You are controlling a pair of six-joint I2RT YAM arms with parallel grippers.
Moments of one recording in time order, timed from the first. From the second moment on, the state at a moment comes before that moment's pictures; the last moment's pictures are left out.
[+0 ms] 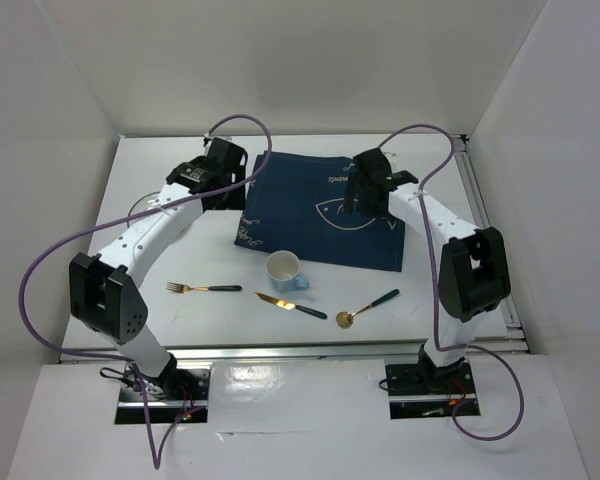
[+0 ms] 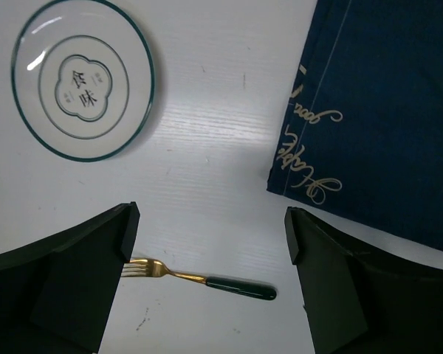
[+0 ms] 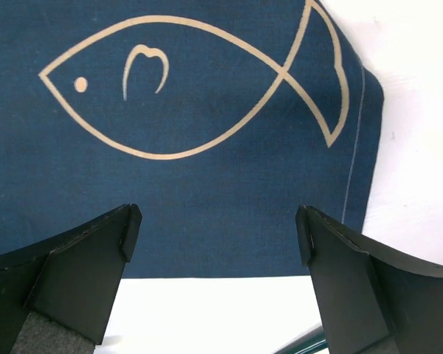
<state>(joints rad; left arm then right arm) -0.40 1.63 1.54 -0.85 -0.50 -0.33 0.36 1.74 1.38 -0.64 0.31 0.50</state>
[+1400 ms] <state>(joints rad) -0.21 1.93 1.36 -0.72 0.15 -0.77 0.28 1.21 0.86 -0.61 -0.09 0.70</state>
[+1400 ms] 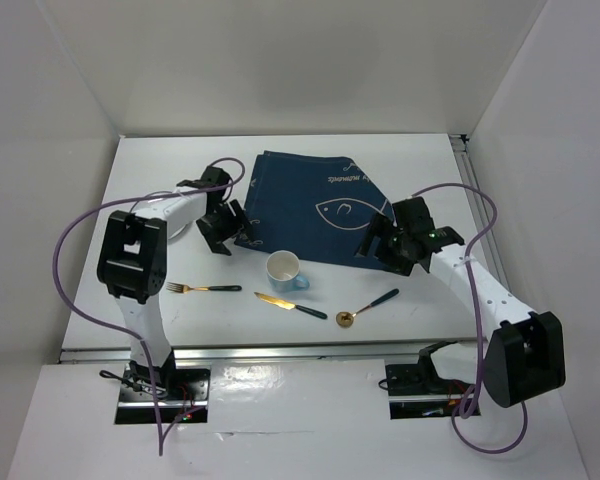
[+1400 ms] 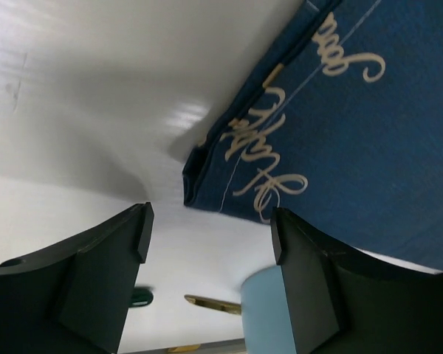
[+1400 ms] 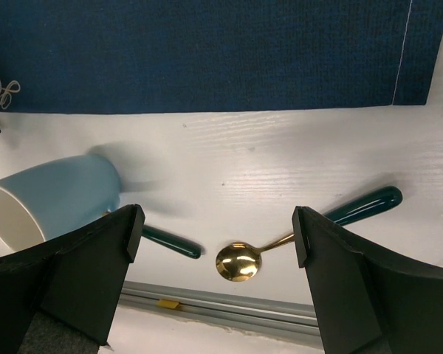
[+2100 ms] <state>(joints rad) -0.24 1.99 1.44 -0.75 0.11 -0.81 0.13 1.39 0.76 -0.43 -0.28 0.89</state>
